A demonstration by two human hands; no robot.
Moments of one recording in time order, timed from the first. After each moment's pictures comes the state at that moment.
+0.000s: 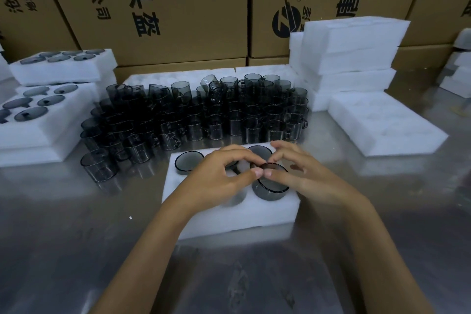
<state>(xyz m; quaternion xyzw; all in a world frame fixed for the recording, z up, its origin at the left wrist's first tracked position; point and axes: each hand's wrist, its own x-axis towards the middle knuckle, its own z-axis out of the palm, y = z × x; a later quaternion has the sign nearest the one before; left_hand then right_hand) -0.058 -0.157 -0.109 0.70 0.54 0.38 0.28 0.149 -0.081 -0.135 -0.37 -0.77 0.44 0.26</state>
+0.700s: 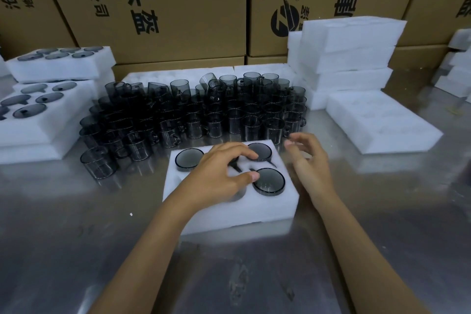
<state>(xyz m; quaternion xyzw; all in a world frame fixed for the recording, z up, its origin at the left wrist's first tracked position) -0.063 -0.149 -0.124 0.70 0.59 0.34 0.20 0.125 -0.056 -0.168 -0.49 -0.56 0.40 0.54</state>
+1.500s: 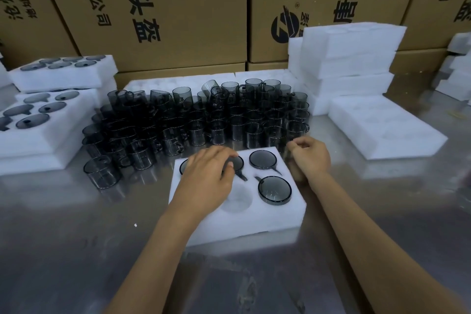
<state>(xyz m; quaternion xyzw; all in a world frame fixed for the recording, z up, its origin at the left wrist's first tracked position) -0.081 -0.143 -0.134 0.68 0.68 0.27 0.01 0.115 0.007 -0.174 -0.63 -0.55 0.33 0.44</state>
